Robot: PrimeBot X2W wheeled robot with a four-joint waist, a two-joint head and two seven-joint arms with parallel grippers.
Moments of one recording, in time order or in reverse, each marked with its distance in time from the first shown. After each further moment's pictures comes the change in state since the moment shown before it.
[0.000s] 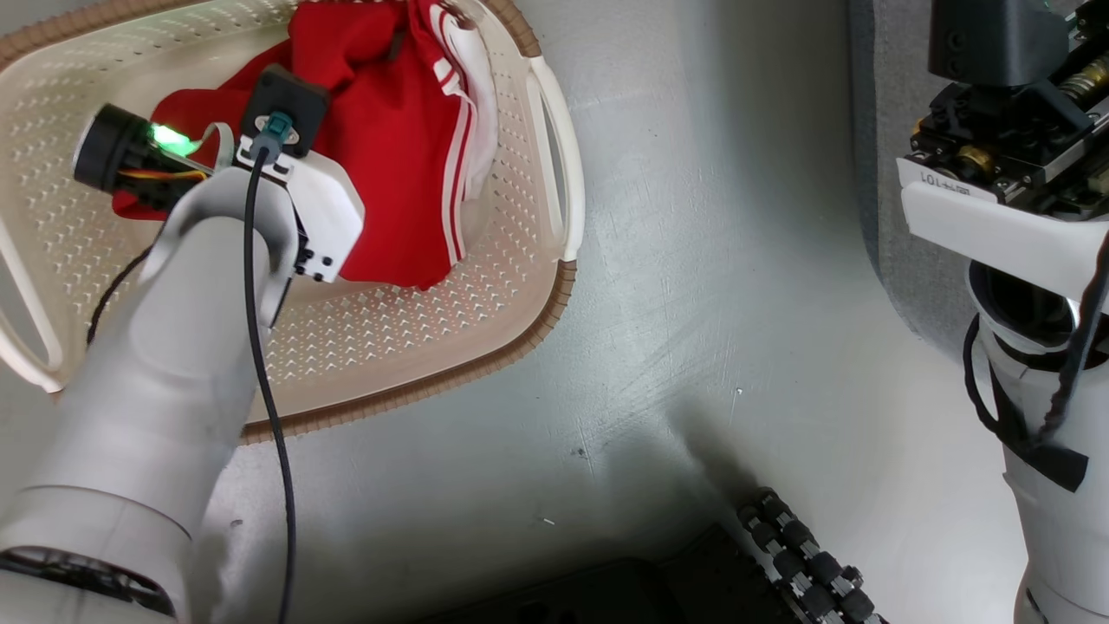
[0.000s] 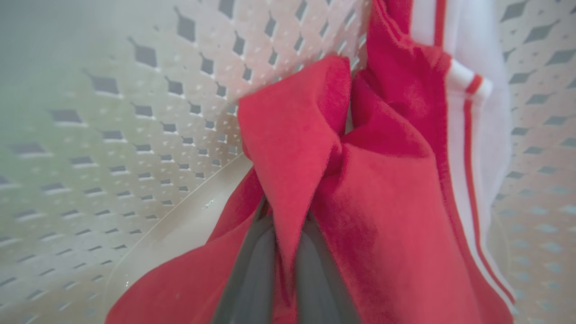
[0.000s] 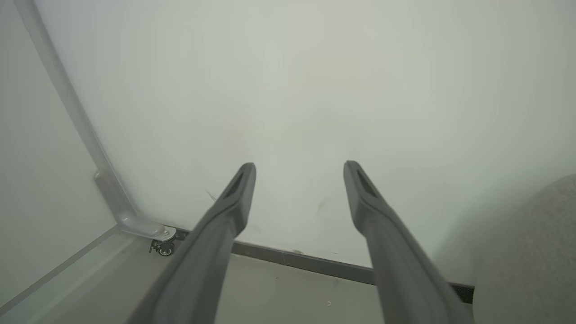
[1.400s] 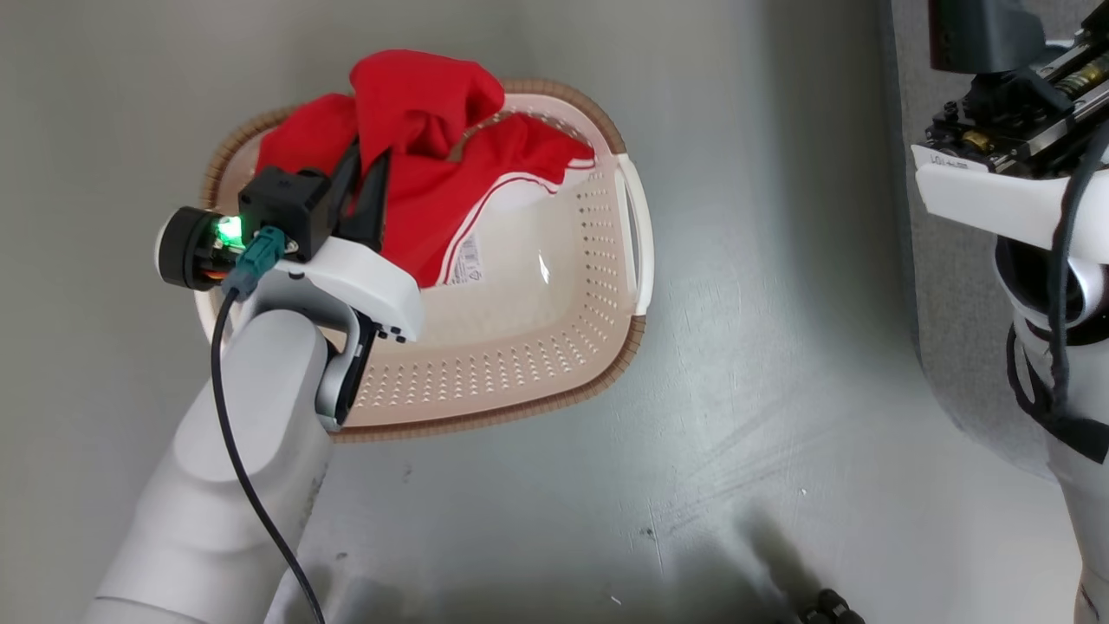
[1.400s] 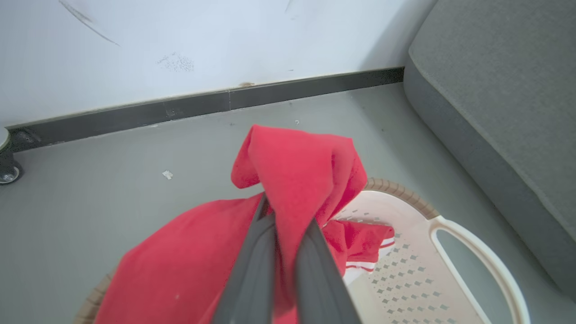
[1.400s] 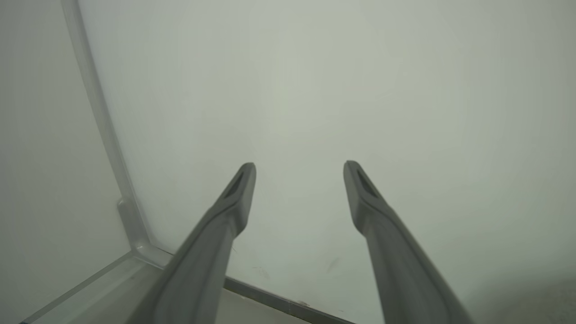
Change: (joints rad) left arm 0.275 -0.061 0.138 -0.329 -0.215 -0.008 -0.216; right arm 0.008 -0.107 0.011 0.111 -0.005 0.000 0.000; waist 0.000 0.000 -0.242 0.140
